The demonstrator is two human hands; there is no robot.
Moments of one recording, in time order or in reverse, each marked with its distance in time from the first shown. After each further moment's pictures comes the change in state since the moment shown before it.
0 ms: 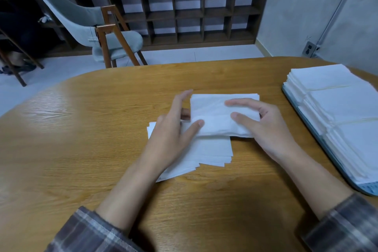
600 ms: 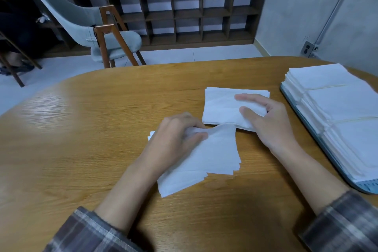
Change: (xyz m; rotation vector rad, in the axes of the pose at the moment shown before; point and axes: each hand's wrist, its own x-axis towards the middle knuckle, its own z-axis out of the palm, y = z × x) left_hand 0.003 -0.010 0.006 0.117 -0.082 0.194; right_hand 0.009 0.016 -0.005 -0.080 0.206 0.014
